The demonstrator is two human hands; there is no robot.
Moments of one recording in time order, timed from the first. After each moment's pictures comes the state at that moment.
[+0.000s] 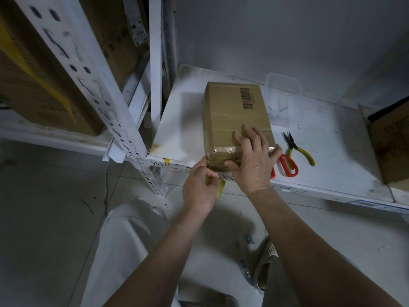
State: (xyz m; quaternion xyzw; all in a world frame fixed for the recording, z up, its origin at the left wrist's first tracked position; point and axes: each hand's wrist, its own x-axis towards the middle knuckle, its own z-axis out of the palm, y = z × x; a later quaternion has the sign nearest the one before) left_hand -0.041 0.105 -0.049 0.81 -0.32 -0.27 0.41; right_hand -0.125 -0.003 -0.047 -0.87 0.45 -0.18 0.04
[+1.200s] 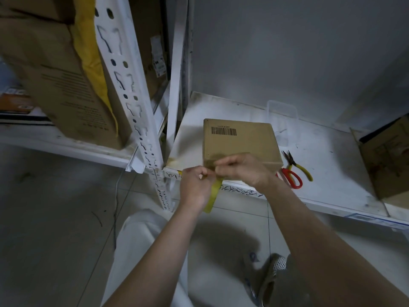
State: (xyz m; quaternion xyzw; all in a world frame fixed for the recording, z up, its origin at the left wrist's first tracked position) left_hand -0.012 0.121 -0.004 0.76 -0.20 -0.32 0.53; right_hand -0.103 0.023 0.045 -0.72 0.38 -0.07 0.58
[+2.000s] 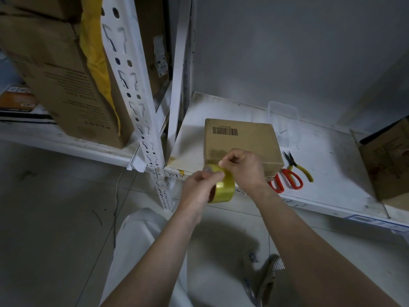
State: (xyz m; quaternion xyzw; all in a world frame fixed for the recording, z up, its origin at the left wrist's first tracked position) left_hand -0.022 0.136 0.013 0.64 -0.06 -0.45 0.61; right_hand -0.093 0.033 0.029 -0.79 0.47 -0.17 0.36
